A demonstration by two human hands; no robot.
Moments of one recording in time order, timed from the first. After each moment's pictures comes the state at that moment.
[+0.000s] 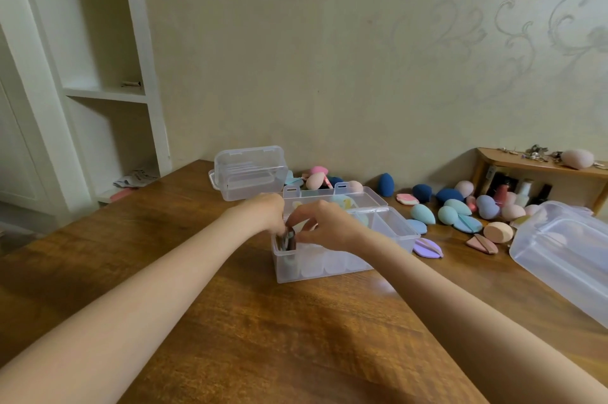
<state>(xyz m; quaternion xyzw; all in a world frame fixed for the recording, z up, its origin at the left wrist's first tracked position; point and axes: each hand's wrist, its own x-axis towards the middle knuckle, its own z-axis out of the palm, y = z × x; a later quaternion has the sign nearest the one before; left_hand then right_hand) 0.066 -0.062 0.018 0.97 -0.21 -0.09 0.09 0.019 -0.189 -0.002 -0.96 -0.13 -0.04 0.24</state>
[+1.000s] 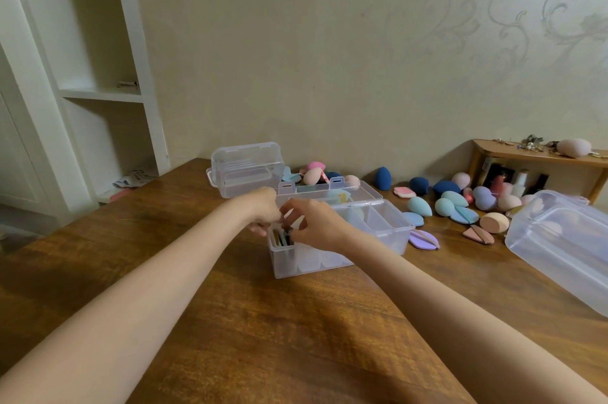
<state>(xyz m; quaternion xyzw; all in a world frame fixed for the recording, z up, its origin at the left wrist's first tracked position) 0.071 -0.063 0.021 0.96 -0.15 -0.14 0.20 0.019 -0.181 -0.011 -0.95 -0.11 -0.05 0.27</state>
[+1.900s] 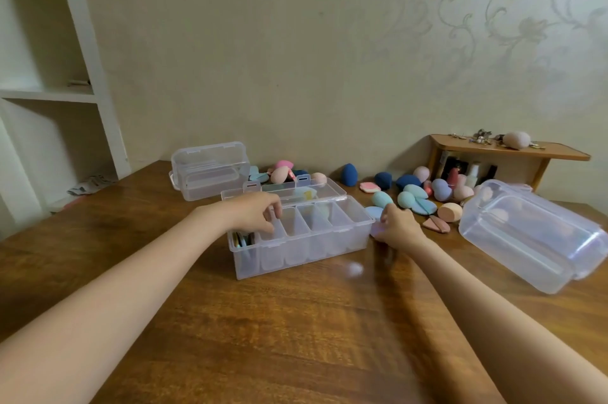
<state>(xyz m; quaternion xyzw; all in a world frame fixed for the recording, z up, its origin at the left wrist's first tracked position) 0.067 -0.089 0.012 0.92 -0.35 -0.11 0.14 -0.016 -0.349 -0.054 -0.92 0.30 -0.11 0.22</state>
